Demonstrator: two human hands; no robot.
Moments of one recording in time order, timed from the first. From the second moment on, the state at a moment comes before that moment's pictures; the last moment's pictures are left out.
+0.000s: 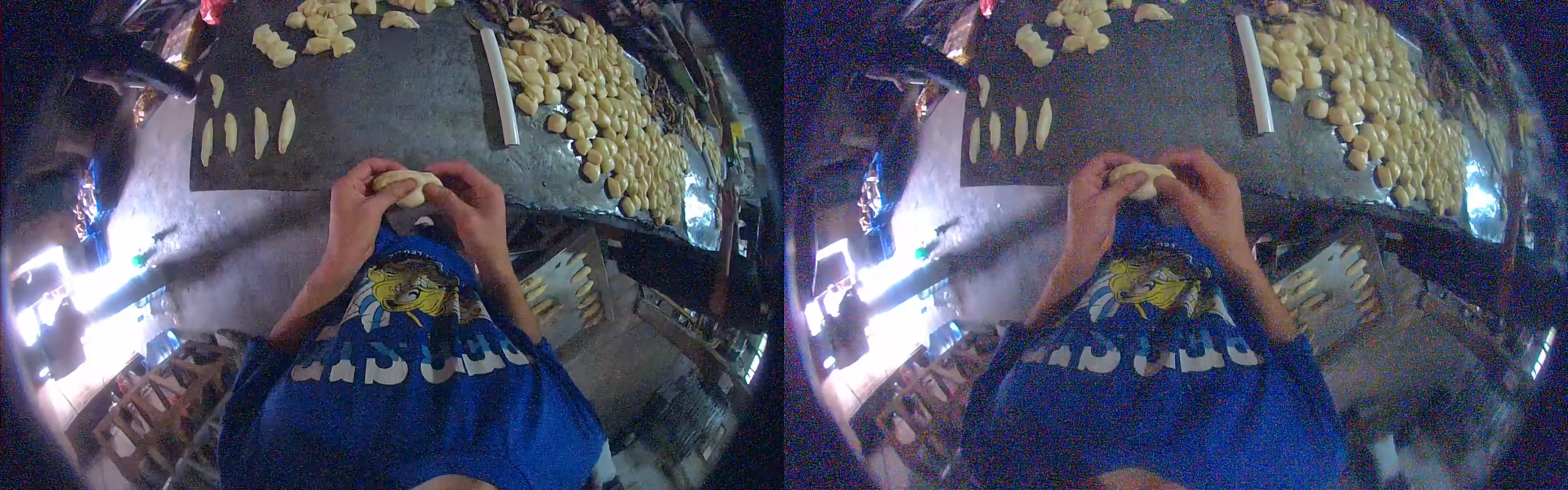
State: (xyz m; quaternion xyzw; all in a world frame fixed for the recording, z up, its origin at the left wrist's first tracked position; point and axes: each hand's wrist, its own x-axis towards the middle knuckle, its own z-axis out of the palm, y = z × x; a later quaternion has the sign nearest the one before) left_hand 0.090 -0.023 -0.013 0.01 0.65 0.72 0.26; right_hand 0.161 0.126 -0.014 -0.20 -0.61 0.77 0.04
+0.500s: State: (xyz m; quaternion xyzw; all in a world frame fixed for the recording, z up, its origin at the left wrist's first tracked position) left_hand 0.028 -0.036 -0.050 0.08 0.77 0.60 0.21; right_hand 0.128 0.142 -0.055 -0.29 -0.69 0.65 0.10
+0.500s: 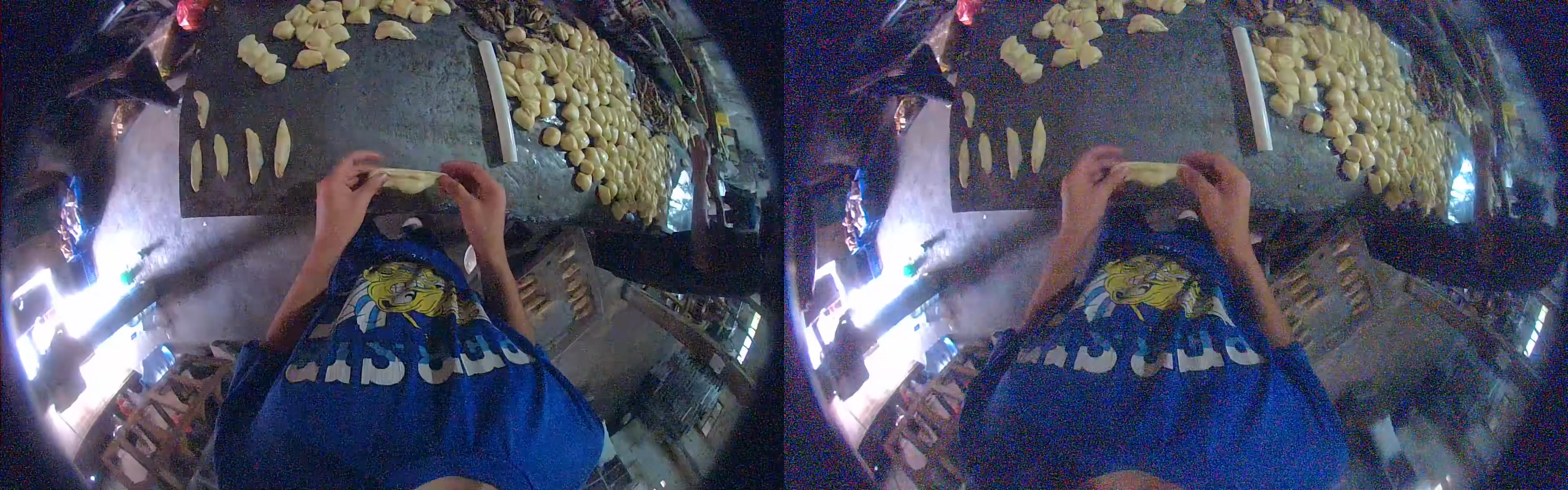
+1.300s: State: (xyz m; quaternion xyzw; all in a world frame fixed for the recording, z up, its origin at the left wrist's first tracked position) left_hand 0.045 -0.048 -0.086 0.35 0.91 0.22 -0.01; right_hand 0.134 0.167 -0.097 0.00 -0.97 0.15 0.17
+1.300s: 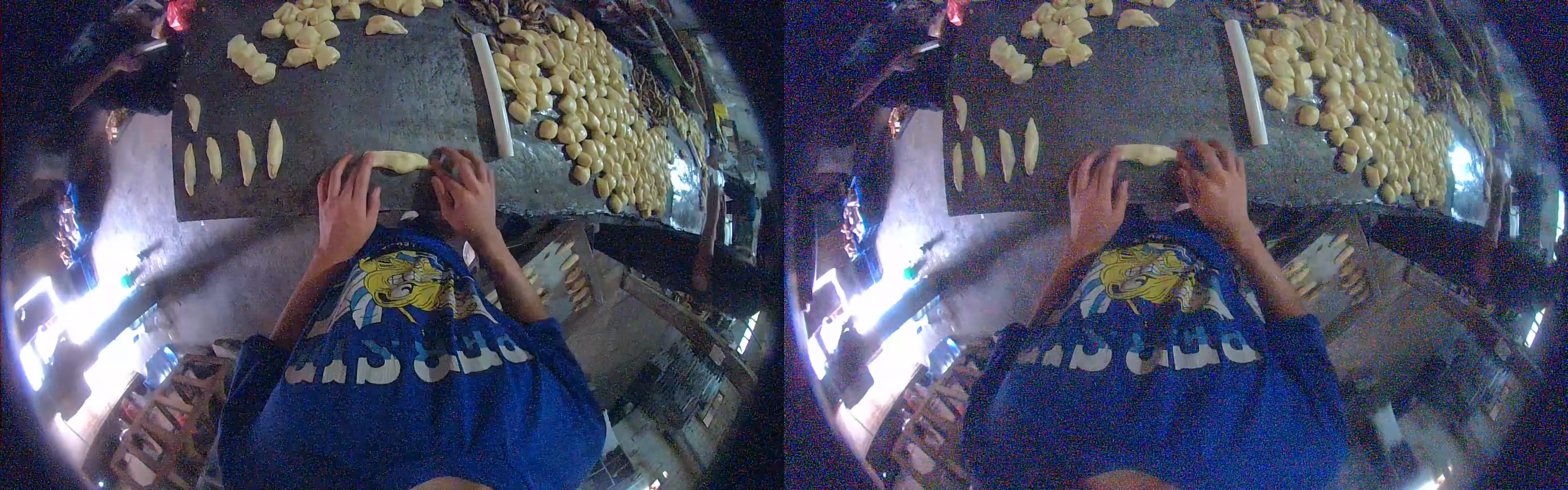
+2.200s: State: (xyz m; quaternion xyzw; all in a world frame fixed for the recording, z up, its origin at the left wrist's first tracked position) left_hand 0.012 -0.059 -0.087 0.40 0.91 0.12 -0.02; right_hand 0.109 0.160 -0.086 0.03 -0.98 0.16 0.07
